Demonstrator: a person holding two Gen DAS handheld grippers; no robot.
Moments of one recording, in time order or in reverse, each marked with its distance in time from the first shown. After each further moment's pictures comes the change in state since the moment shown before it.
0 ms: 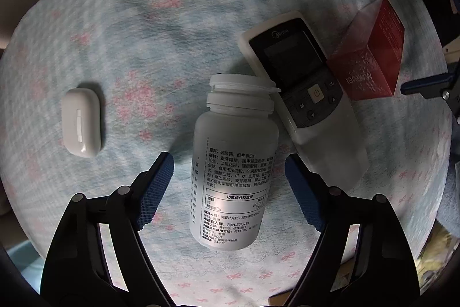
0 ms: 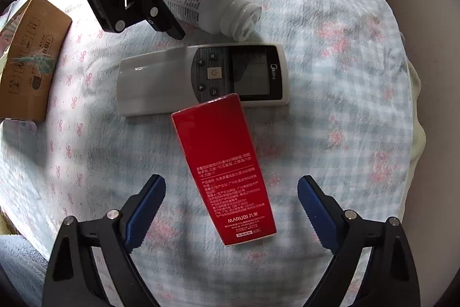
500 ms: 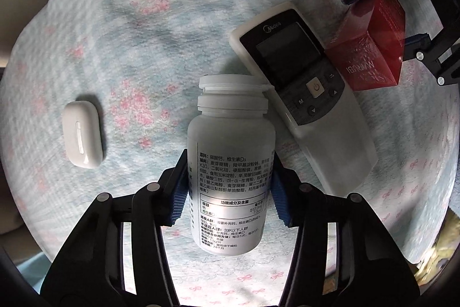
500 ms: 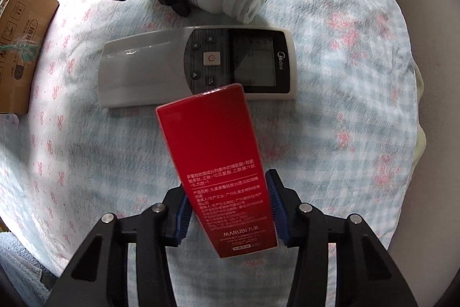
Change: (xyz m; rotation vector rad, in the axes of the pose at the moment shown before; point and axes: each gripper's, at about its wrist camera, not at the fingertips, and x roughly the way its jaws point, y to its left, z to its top) left arm -0.001 0.000 -0.002 0.057 0.008 0.053; right arm 0.017 0.004 -0.008 -0.033 0.051 -0.051
